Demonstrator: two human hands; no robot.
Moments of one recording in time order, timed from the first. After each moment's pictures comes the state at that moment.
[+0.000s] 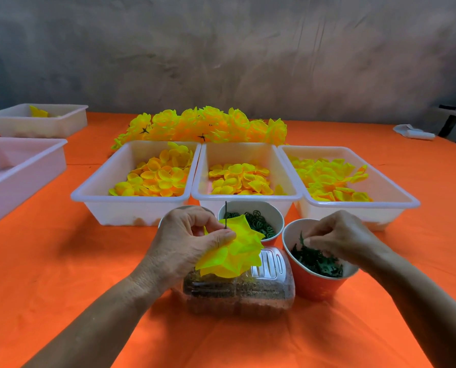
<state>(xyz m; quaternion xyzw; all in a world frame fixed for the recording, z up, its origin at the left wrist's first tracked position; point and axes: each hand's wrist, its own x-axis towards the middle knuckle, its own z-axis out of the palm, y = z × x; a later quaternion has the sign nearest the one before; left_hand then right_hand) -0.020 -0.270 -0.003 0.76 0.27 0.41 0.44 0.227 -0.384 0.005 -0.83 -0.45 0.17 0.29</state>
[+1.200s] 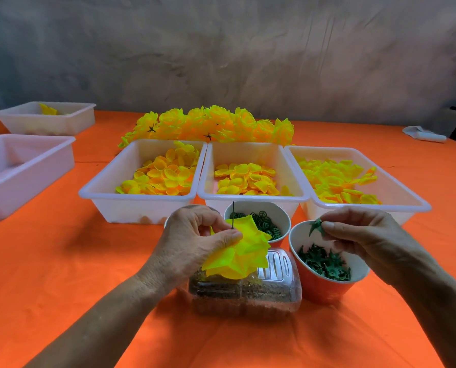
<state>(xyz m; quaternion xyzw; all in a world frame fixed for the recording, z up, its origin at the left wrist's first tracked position) -0.021 -0.272 0.000 0.77 0.26 0.41 0.42 0.212 -0.407 0.025 -0.63 -0.36 0.36 0.59</state>
